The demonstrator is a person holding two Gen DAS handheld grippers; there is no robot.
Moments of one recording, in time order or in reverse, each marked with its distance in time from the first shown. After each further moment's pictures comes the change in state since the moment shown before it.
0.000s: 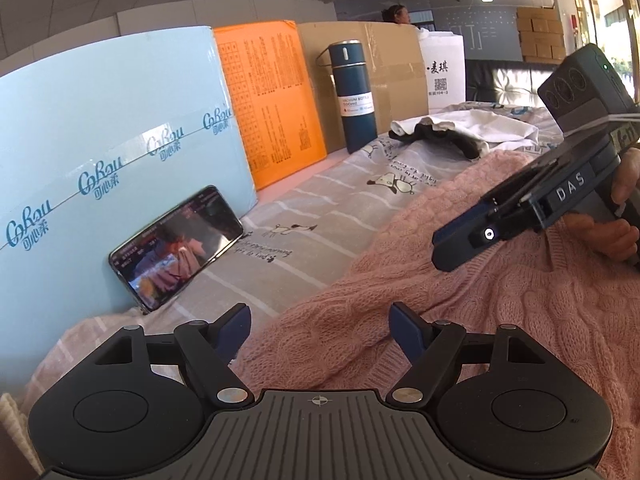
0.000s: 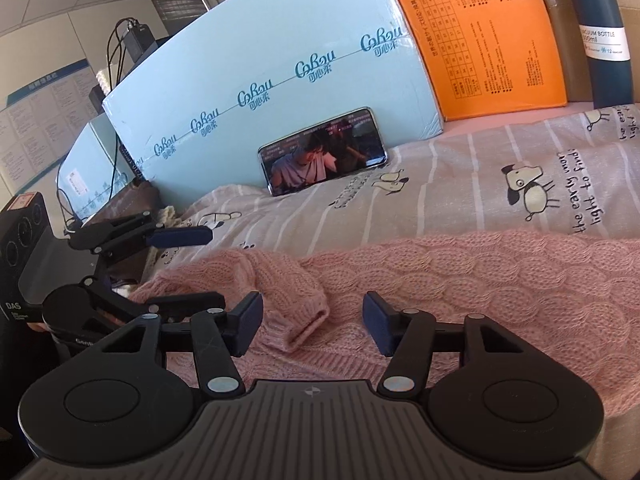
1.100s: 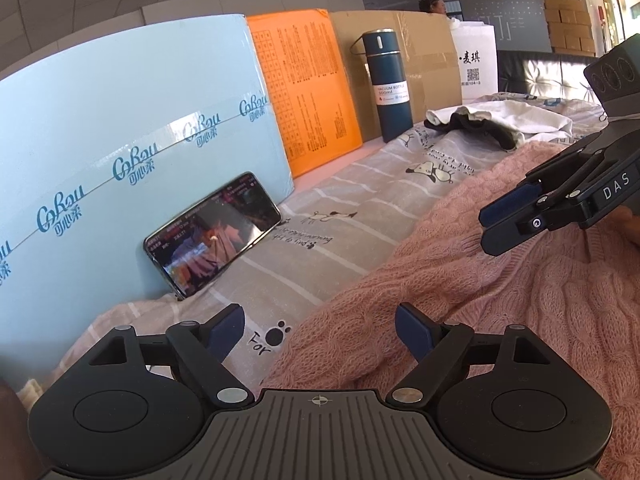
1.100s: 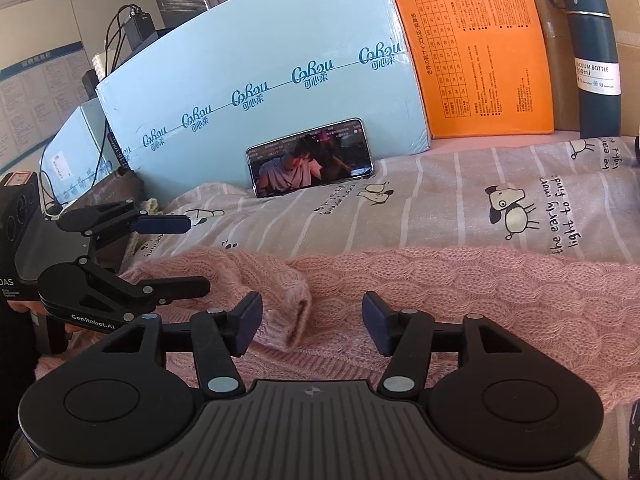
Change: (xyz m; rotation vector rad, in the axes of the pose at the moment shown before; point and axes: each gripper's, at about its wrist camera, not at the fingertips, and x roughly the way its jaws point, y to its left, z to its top) left arm -0.001 0.004 -0.001 0.004 0.020 0.090; right arm -0.010 0.010 -0.002 -0.089 -0.049 -0.102
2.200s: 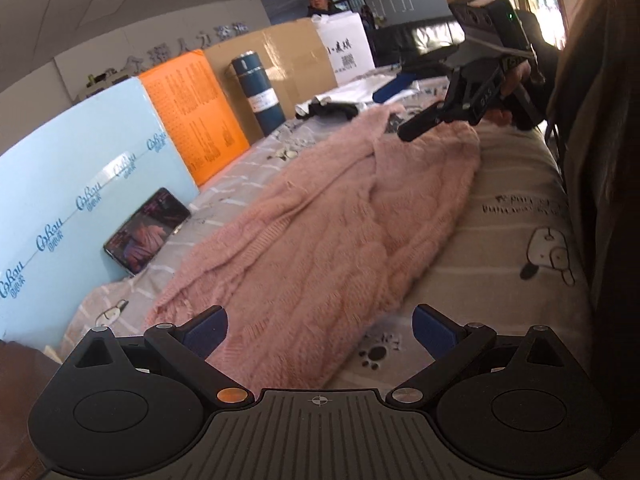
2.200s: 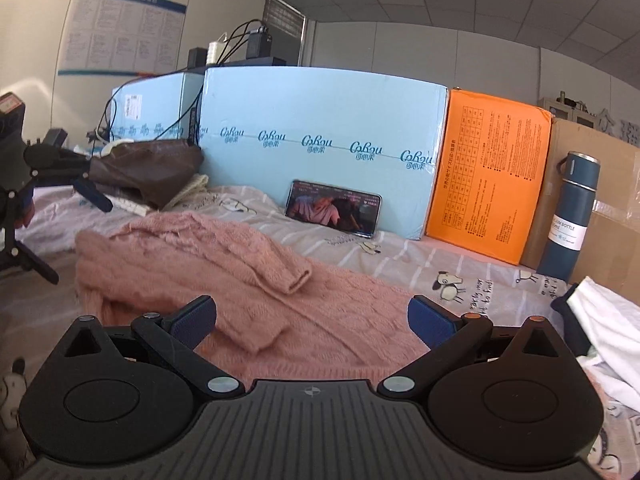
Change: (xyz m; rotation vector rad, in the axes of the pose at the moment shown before) left arm -0.136 -0.081 -0.050 0.257 0.040 -0.169; right arm -0.122 0.017 -0.062 -0.490 -0.152 -0.042
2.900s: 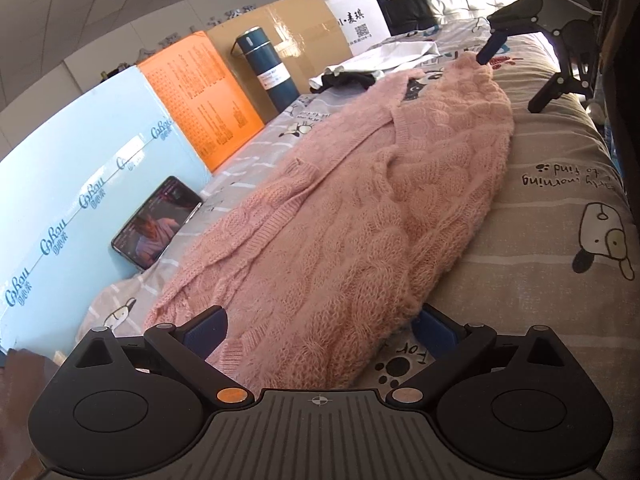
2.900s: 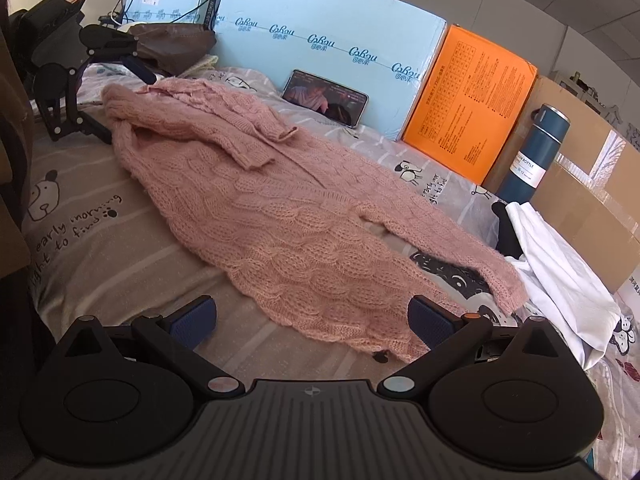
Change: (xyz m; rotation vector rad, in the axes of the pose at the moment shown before) left arm 0.032 -0.009 0.005 0.018 0.060 0.123; right arm -0.064 -0.004 -0.048 -0.139 0.292 -0.048
